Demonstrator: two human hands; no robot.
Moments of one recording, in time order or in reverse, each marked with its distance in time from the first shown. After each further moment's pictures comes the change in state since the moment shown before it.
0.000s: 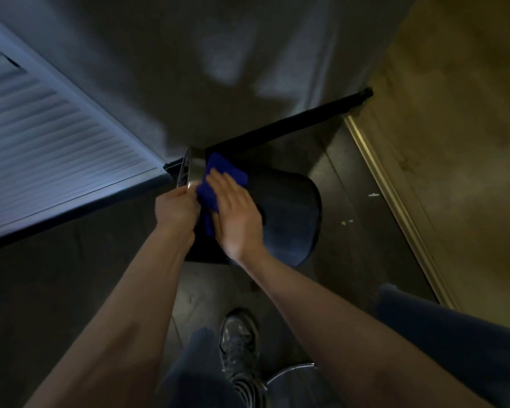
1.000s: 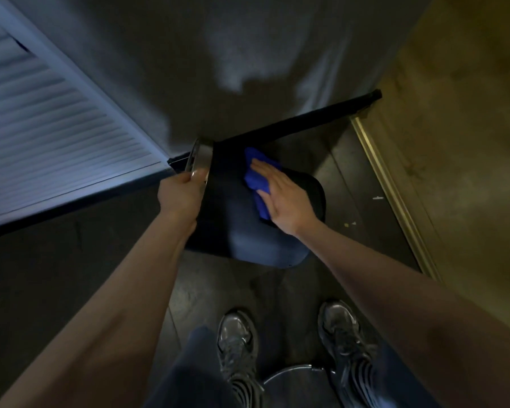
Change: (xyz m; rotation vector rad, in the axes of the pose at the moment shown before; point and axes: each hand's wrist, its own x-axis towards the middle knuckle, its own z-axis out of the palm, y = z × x) left_hand 0.024 -0.002 -0.002 0.137 0.003 0.103; right_hand 0.016 0.084 -0.036 0.004 -0.261 -0.034
